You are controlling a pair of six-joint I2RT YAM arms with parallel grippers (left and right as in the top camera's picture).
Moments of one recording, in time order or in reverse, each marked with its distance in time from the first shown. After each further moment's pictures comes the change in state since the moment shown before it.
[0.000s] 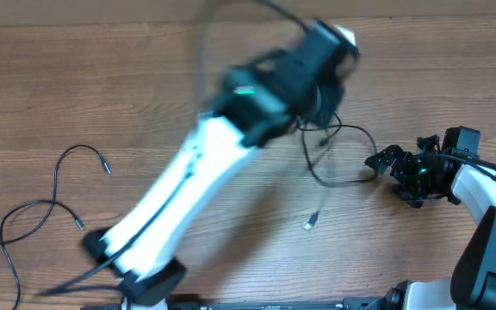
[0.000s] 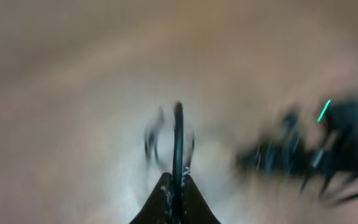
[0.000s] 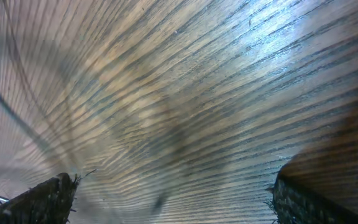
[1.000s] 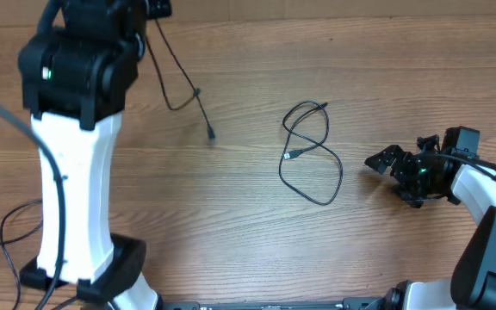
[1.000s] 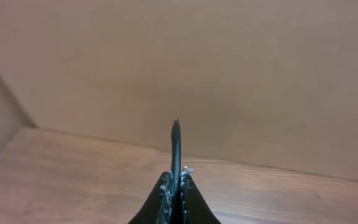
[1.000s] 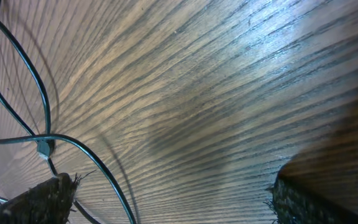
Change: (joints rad) left arm 0.491 -0.047 0.176 0.079 -0.314 0.004; right arm 0.000 0.000 0.000 -0.002 0.007 0.000
